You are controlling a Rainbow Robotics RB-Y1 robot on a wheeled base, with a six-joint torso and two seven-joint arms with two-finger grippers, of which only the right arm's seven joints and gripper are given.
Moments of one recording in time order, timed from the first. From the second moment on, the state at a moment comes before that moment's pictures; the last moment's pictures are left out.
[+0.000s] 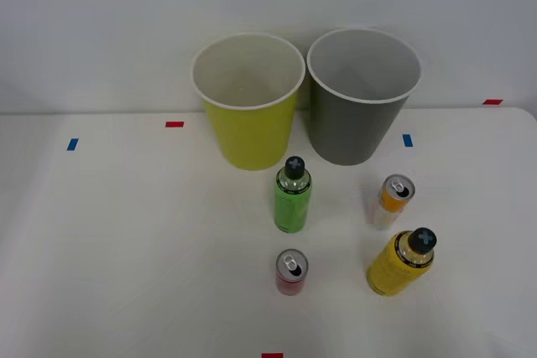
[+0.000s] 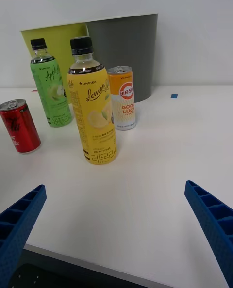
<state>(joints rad) 1.05 -0.38 -0.07 -1.62 0.33 -1.16 0.95</state>
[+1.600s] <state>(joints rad) 1.05 -0.38 -0.07 -1.62 0.33 -1.16 0.95</state>
